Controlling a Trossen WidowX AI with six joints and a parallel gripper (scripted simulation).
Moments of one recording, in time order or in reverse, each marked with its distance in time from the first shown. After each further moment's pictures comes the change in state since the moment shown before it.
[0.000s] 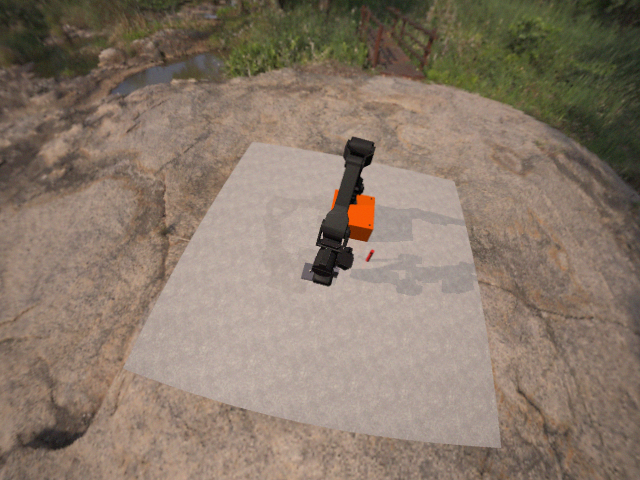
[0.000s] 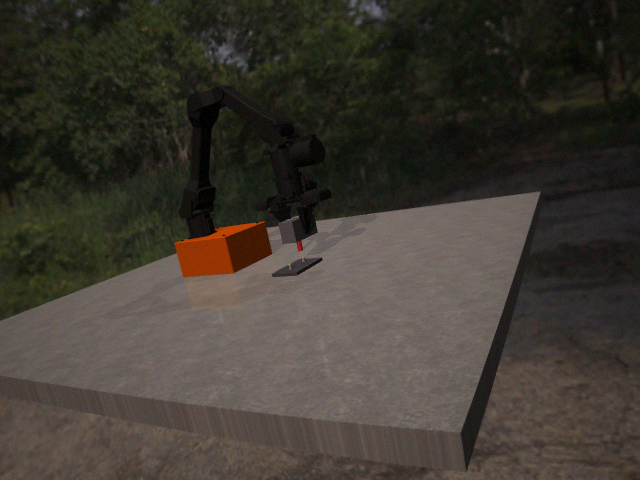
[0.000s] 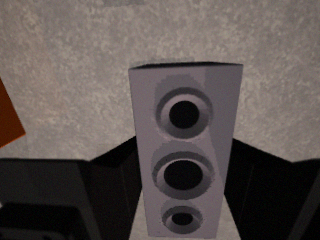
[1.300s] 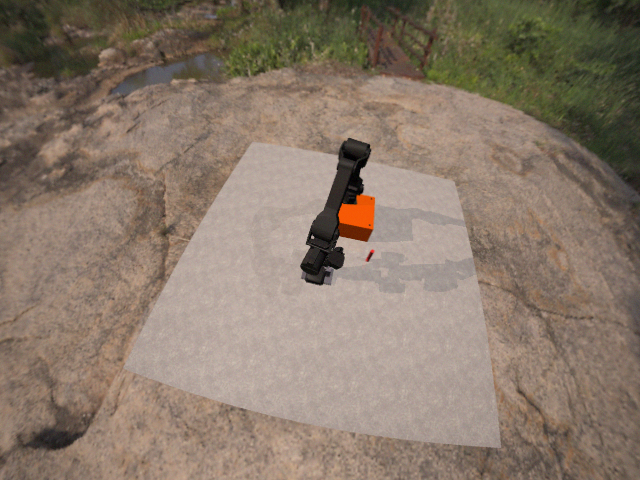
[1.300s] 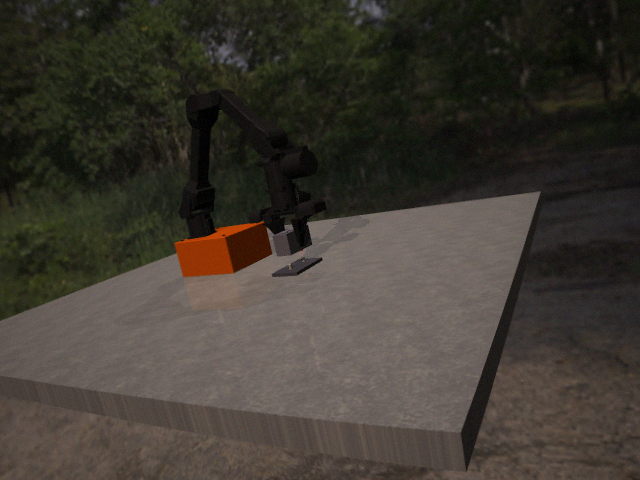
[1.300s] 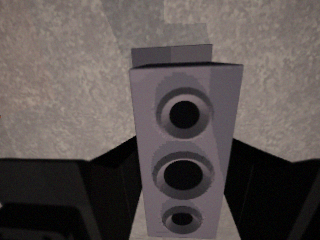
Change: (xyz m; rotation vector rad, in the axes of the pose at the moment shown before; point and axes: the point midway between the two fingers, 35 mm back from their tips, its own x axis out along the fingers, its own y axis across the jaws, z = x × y) arm 0.023 0.004 -0.028 -0.033 0.002 -0.005
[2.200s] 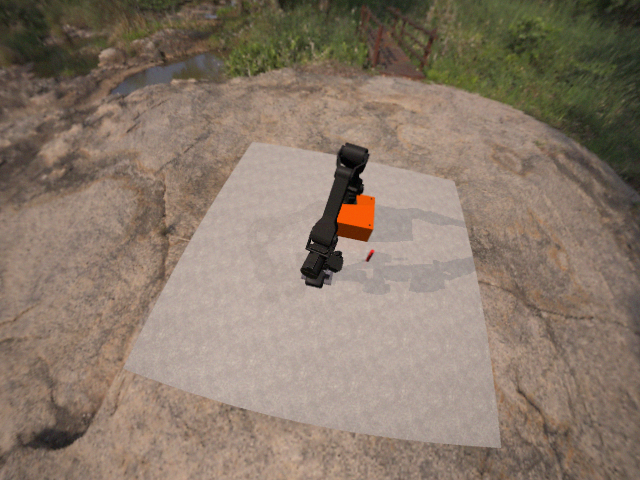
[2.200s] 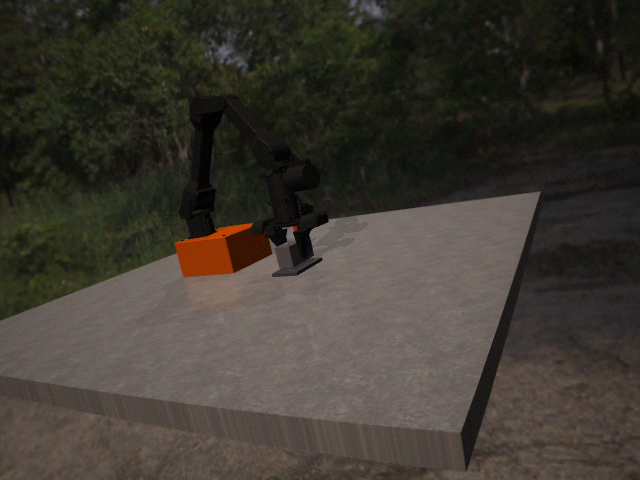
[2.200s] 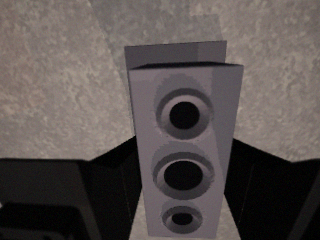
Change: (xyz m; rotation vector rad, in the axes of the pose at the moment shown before) arm 0.029 0.002 0.000 0.000 -0.001 0.007
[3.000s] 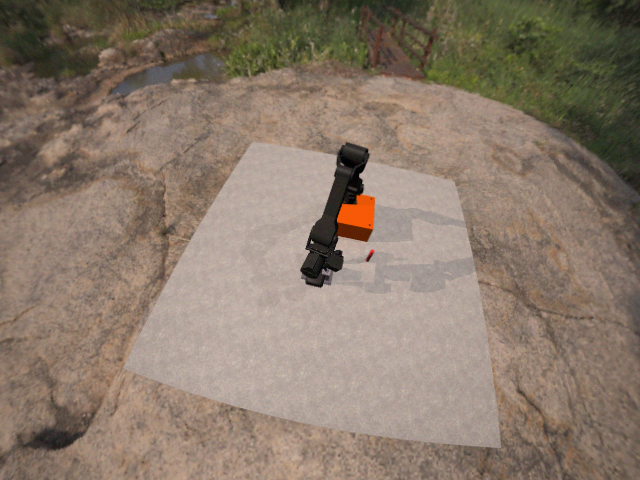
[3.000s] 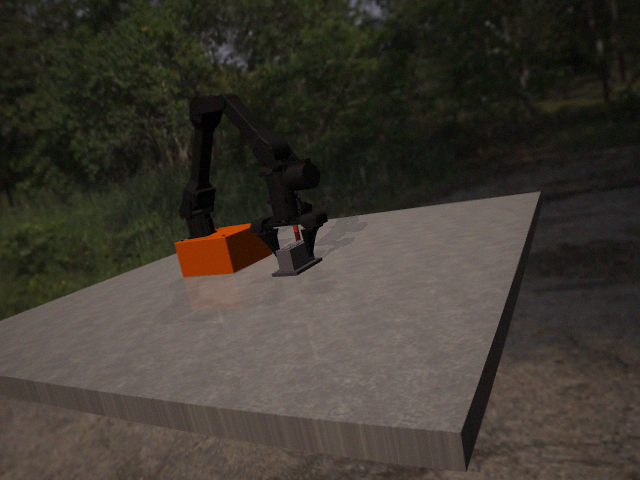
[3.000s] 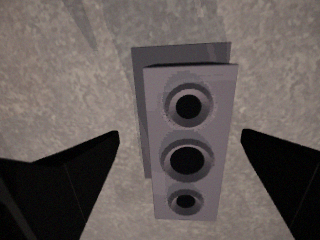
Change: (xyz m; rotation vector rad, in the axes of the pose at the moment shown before) arm -0.004 0.002 0.000 0.000 -0.003 0.015
